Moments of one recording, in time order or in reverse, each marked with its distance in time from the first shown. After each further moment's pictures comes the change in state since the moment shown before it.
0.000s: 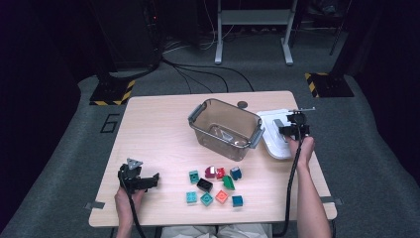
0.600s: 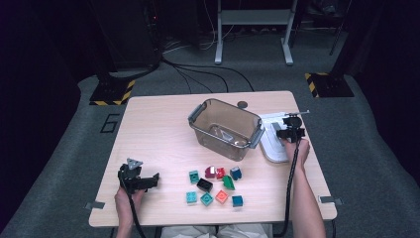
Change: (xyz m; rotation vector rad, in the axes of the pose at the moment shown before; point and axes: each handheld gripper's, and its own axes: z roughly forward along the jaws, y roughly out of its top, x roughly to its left) left arm 0.000 0.000 0.000 0.001 0.000 -0.001; right arm 0.000 -0.009 0.027 0.041 -0.016 0.013
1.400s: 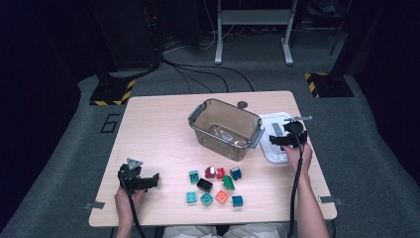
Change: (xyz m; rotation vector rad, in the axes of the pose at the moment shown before) left arm 0.000 0.000 0.000 -0.001 0.000 0.002; right arm 0.013 -0.021 -0.039 -0.091 0.077 -0.128
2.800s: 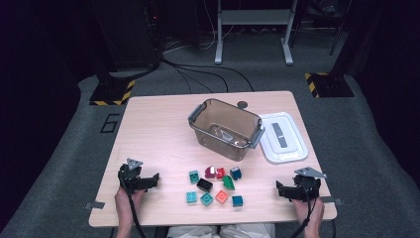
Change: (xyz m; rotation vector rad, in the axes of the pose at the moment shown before) left arm 0.000 0.000 0.000 -0.001 -0.001 -0.001; right arm 0.027 -0.151 -0.067 -0.061 -0.015 -0.013
